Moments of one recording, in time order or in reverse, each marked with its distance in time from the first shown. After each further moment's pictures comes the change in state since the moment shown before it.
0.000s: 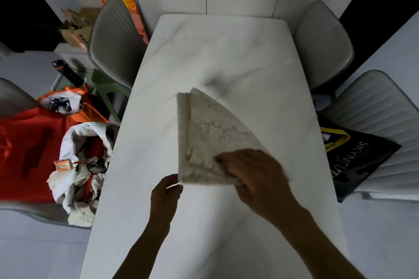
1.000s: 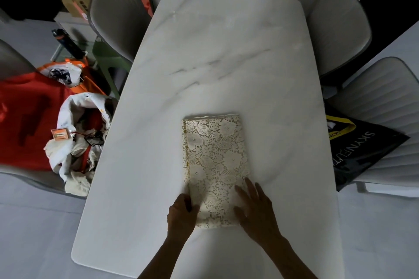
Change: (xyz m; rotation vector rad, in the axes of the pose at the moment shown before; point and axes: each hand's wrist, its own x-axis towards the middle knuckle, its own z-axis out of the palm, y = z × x) left_hand -0.056 -0.097 0.032 0.634 -0.021 -0.113; right_hand -0.189 0.036 0.115 -0.100 -0.669 0.659
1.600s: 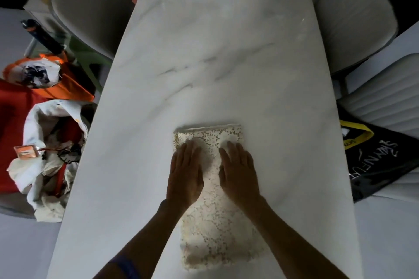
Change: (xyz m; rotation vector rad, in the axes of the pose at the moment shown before) left_hand 0.133 0.085 -0.007 0.473 0.171 0.776; right_hand 0.164 -0.037 -0.029 -0.182 0.239 -0.061
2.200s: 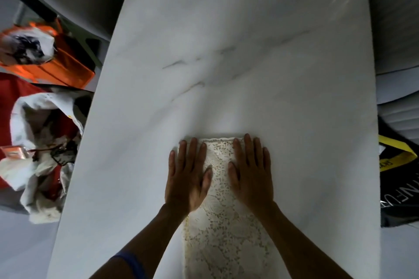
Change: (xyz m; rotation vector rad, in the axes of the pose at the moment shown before) left_hand 0.041 -0.041 0.031 0.213 -0.115 -0.056; right_hand 0.060 0.023 0.035 0.017 0.040 -0.004
